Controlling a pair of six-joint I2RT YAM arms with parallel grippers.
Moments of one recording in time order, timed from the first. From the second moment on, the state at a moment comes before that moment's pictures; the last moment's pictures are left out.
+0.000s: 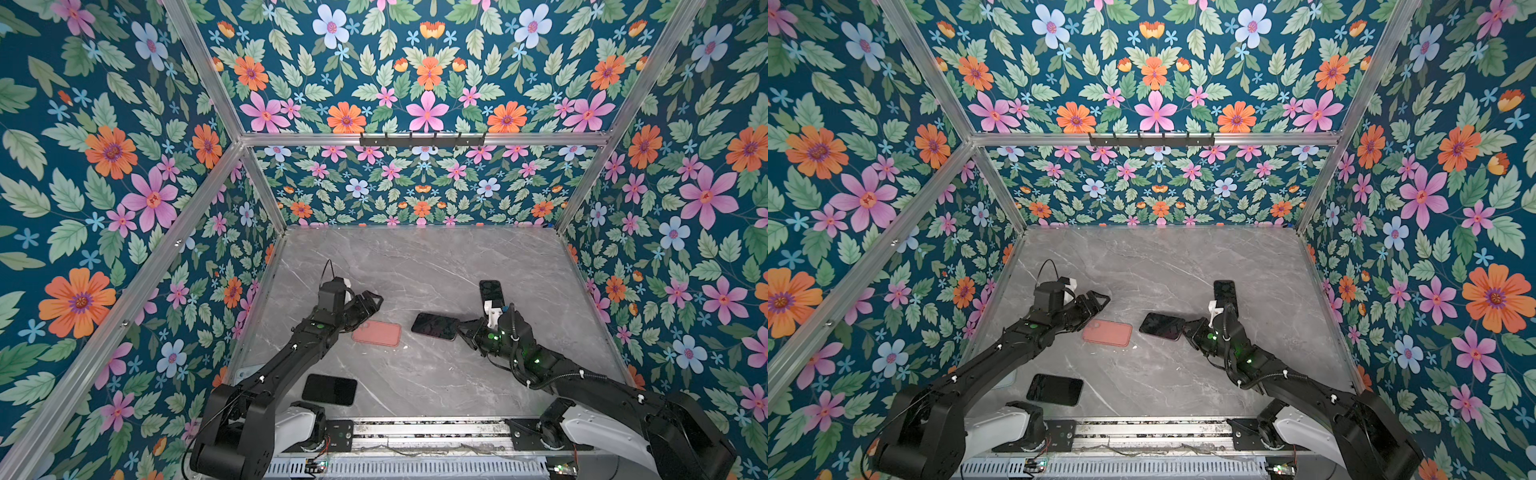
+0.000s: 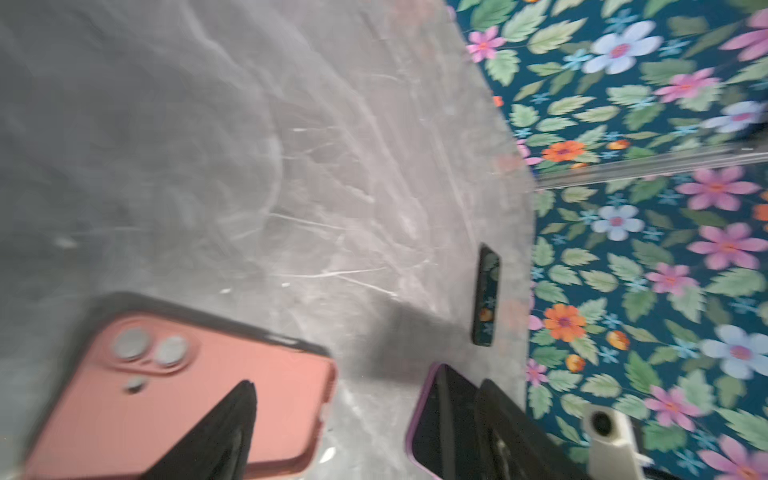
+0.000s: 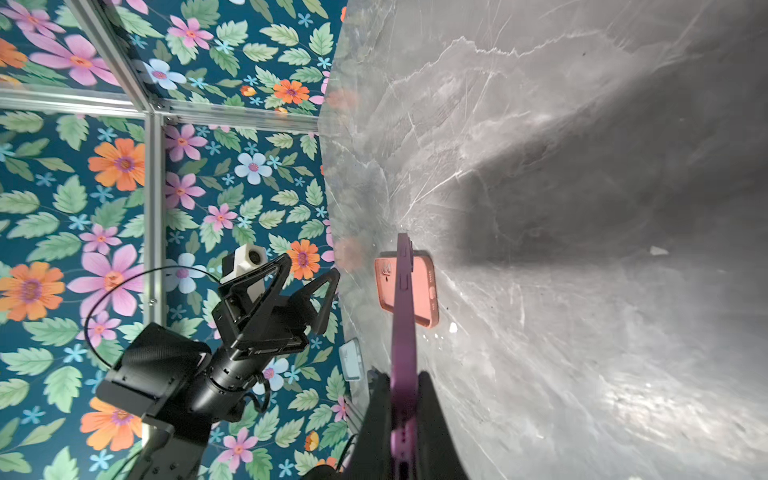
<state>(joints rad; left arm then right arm) -0.27 1.20 0.60 -0.12 0.34 -0.85 0.65 1.07 0.37 0.26 -0.22 1.33</state>
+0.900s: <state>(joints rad) -0.18 1.42 0.58 -0.15 0.40 -0.65 0.53 1.18 0.60 0.14 -0.50 1.04</state>
